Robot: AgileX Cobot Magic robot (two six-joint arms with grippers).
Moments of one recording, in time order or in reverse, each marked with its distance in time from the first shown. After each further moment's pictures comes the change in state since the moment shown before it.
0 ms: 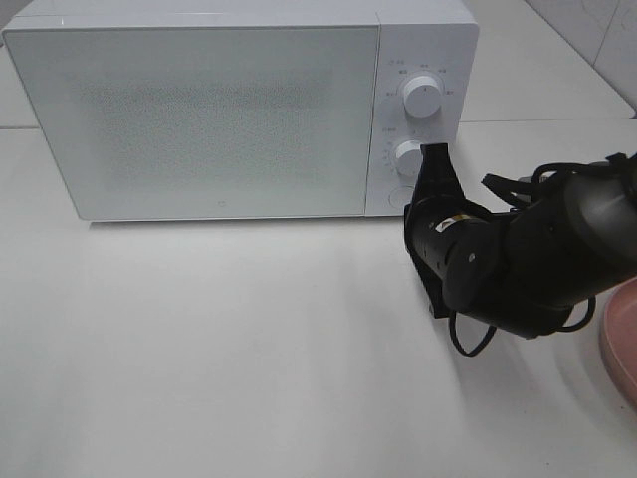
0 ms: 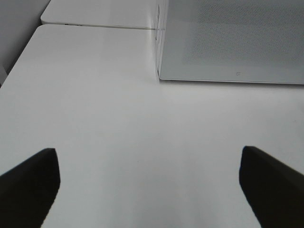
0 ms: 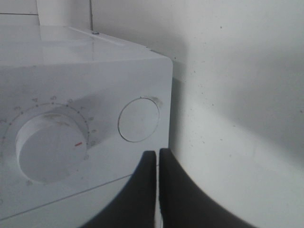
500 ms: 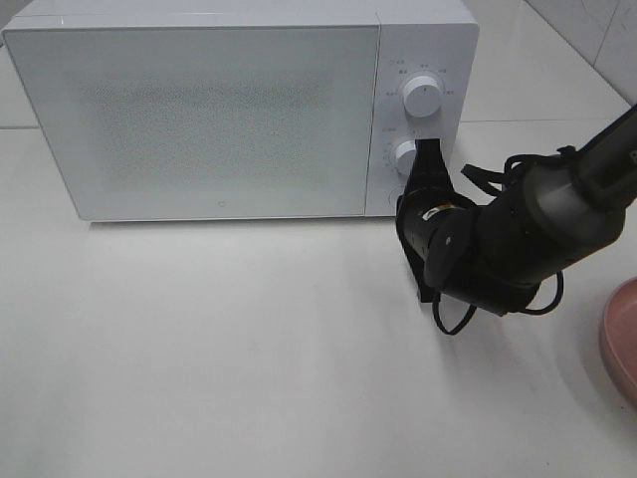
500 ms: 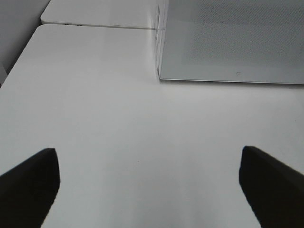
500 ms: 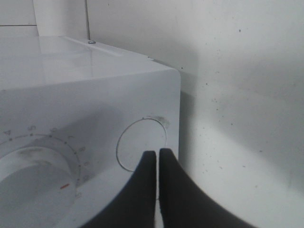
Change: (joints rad) left arm 0.000 0.000 0.000 0.000 0.000 0.000; right arm -0.055 0.107 -0.112 -0.033 0.007 0.041
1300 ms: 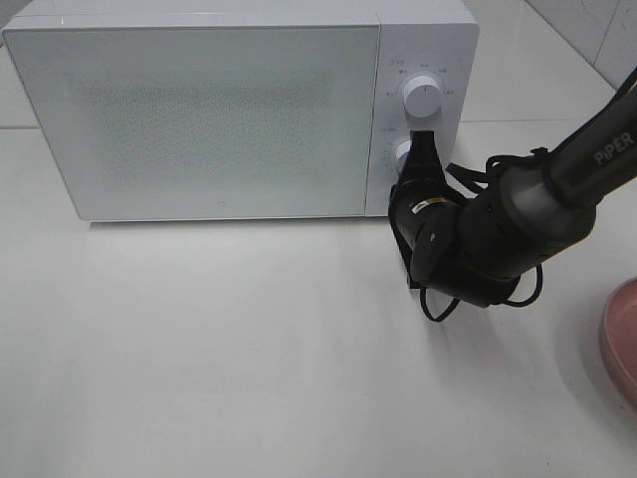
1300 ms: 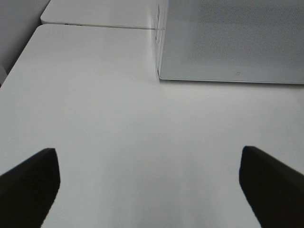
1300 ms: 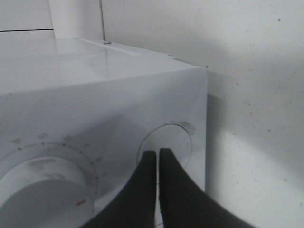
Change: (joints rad) left arm 0.000 0.000 0.000 0.000 0.000 0.000; right arm -0.009 0.053 -0.060 -0.025 -0.052 0.034
